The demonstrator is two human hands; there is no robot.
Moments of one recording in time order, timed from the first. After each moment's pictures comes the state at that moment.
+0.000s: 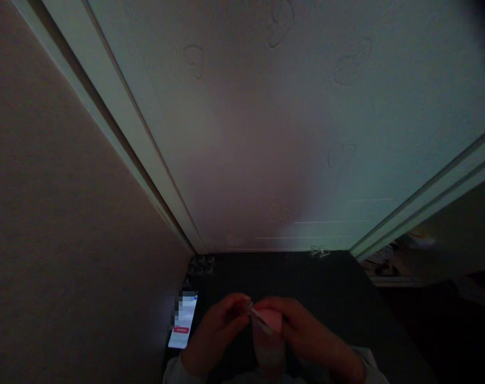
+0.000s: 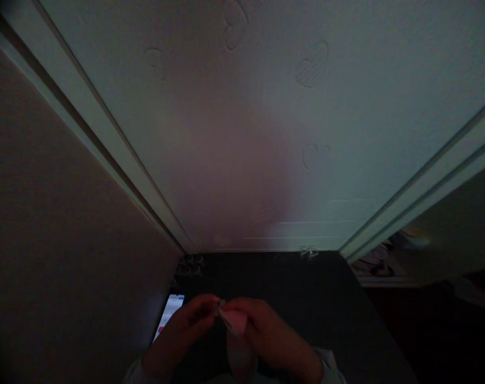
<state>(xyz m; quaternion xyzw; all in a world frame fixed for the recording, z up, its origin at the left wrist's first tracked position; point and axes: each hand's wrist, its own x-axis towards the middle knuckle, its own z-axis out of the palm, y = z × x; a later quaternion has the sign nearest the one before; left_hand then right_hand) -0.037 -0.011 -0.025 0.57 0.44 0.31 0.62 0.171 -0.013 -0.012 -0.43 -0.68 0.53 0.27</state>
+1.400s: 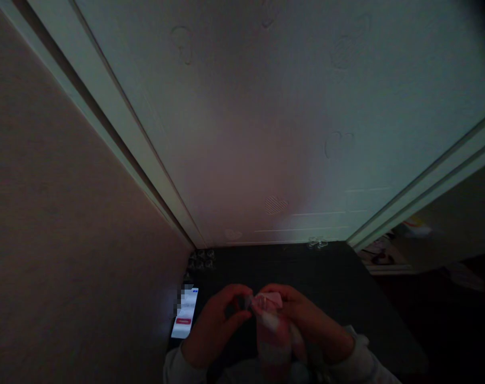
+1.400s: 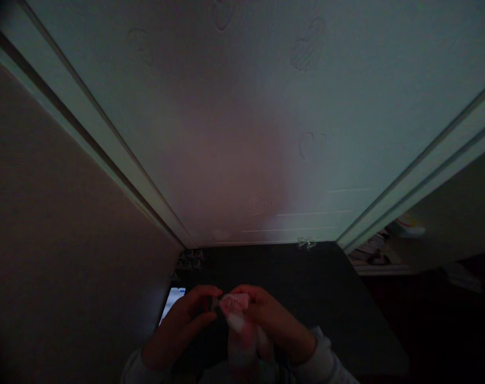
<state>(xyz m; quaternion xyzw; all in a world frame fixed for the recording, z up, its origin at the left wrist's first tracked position) -0.034 -0.011 -0.009 0.65 0.48 0.27 0.52 0.165 -0.011 -0.042 -0.40 -0.40 0.74 0.36</state>
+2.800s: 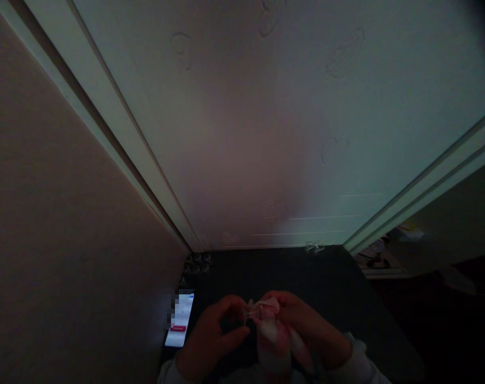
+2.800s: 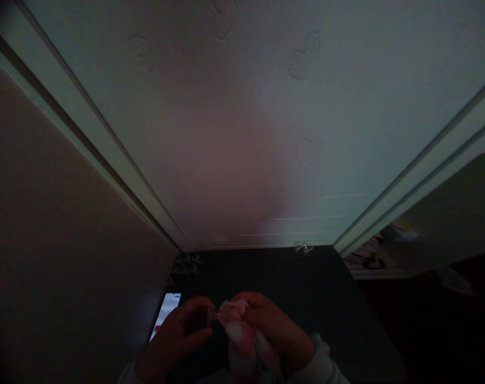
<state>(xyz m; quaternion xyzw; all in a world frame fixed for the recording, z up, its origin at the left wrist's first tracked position) -0.035 -0.014 -0.014 0.64 0.46 0.26 0.56 0.170 -0.011 -0.048 -0.40 -0.35 0.77 0.36</state>
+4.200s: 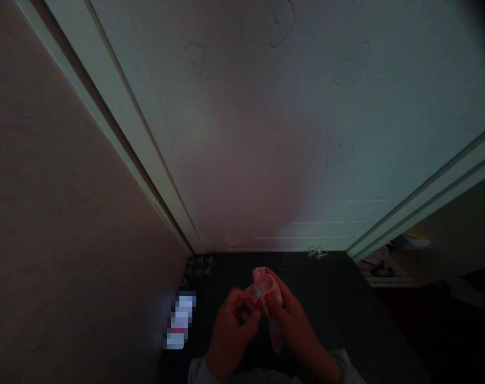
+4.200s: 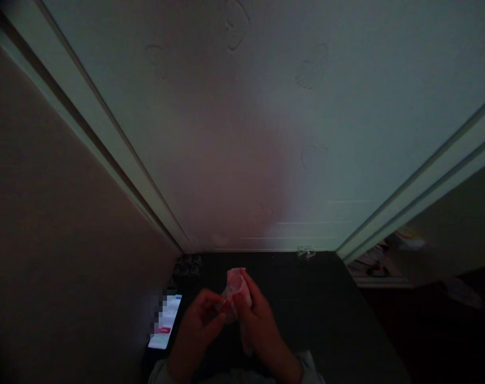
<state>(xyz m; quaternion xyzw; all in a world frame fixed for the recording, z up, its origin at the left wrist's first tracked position) 0.006 -0.018 -0.030 0.51 0.52 0.42 0.55 0.147 -0.012 -0.064 -0.49 -0.38 0.57 0.54</state>
